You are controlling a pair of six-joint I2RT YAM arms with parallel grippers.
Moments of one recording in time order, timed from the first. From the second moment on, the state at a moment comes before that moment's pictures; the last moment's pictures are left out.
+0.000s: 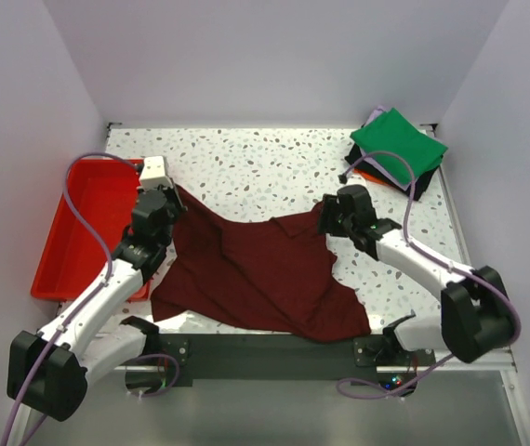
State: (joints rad) left arm -0.36 0.99 0.64 0.16 -0.46 -0.19; right arm 0.45 1.28 0.74 -0.18 0.15 0.48
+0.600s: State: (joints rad) left arm -0.36 1.00 0.64 0.17 -0.43 -0.20; right arm 0.43 1.60 0.99 -0.11 0.27 0.46
